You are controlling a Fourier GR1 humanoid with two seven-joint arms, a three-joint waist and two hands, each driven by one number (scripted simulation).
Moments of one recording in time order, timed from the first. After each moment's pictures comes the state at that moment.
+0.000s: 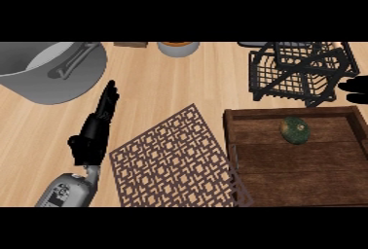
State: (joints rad) left arm -0.21 0.26 -0.31 -1.51 0.10 0.39 0.00; right arm -0.36 -1.00 -0.09 -1.79 0.20 0.89 -0.37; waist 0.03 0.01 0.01
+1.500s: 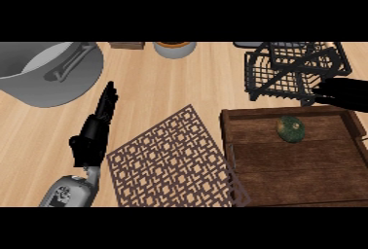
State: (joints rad) left arm -0.18 0.21 -0.26 -1.53 0.03 0.35 0.03; right arm -0.48 -0.94 0.24 -1.17 0.75 0.22 -0.96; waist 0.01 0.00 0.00
